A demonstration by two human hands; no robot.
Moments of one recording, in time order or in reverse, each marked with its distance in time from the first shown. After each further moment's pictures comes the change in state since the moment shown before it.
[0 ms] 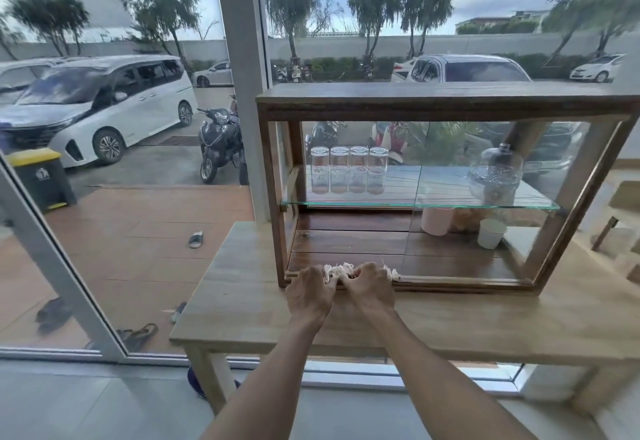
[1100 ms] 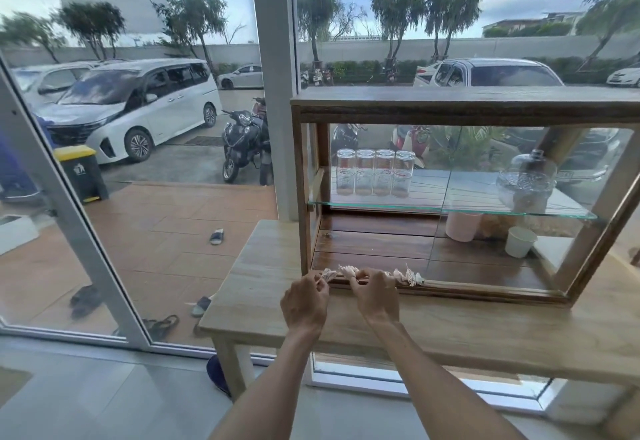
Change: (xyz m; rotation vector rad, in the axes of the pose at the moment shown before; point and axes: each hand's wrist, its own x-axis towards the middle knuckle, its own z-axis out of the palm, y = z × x) left_hand -0.016 -0.044 -0.017 -0.088 0.149 -0.078; right_hand -0.033 -0.022 0.013 0.088 0.092 -0.166
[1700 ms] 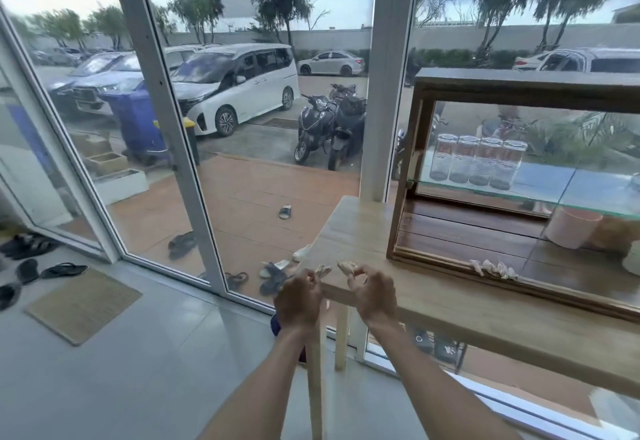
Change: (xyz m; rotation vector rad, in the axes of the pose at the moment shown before) left_hand -0.050 -0.137 -0.108 0.094 0.159 -0.172; right_hand -0.114 -0.082 0.074 0.061 -0.186 -0.274
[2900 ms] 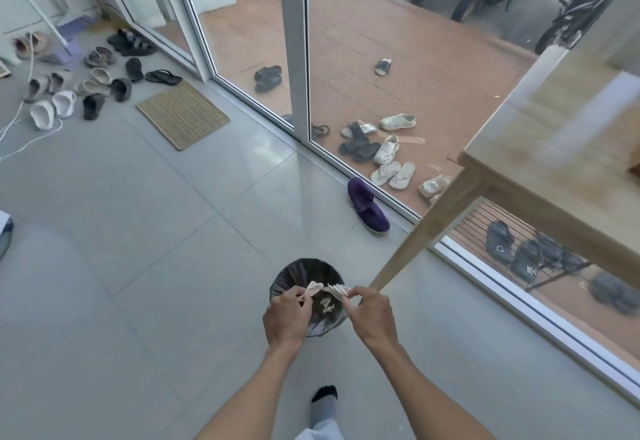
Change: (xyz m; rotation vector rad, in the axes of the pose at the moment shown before) left_hand -0.182 -0.305 0.013 0.172 -0.235 -0.680; right_hand -0.216 0.044 0.245 -0.100 -0.766 0.150
